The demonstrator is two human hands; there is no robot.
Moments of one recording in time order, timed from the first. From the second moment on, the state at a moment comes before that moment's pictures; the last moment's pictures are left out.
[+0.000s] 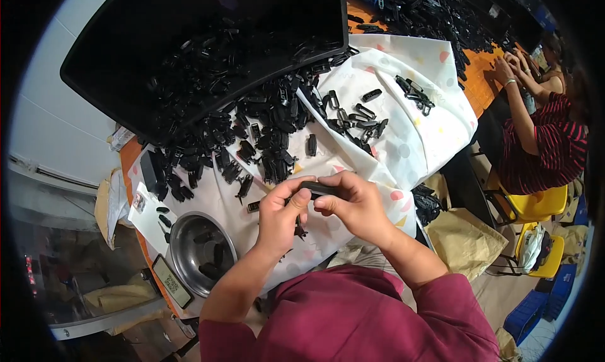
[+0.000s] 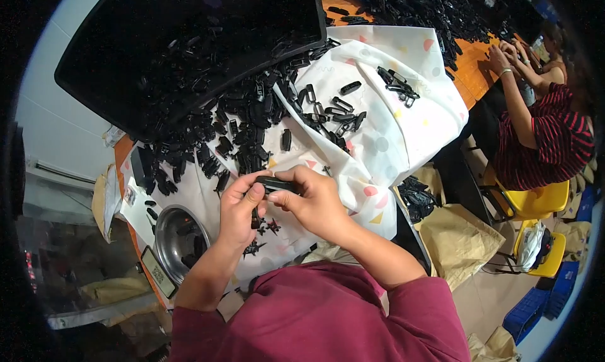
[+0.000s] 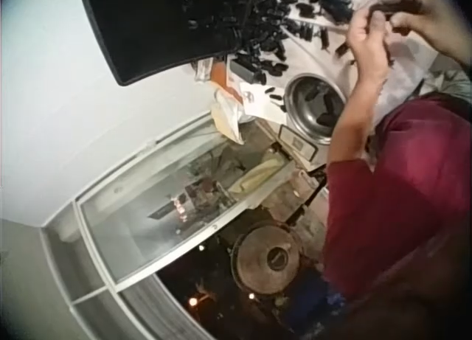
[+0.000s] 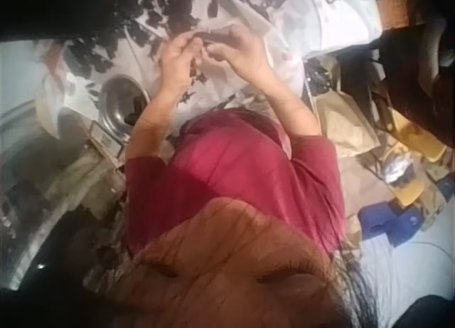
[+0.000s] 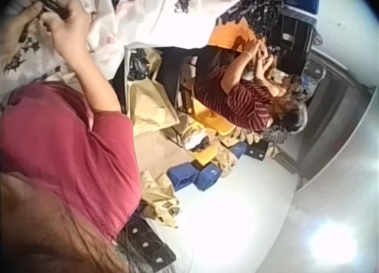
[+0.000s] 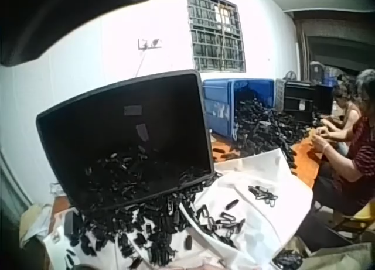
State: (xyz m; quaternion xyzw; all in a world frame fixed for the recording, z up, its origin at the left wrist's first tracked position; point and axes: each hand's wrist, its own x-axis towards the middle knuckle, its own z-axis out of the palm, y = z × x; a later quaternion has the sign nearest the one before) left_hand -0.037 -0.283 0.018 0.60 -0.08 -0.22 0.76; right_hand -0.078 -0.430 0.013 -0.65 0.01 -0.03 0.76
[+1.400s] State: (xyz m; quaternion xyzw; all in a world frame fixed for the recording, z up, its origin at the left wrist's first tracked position) left_hand 0.060 -0.243 -0.027 0.97 -0.03 -0.11 0.22; right_hand 0.041 -0.462 -0.008 -0.78 0.04 -0.05 0.62
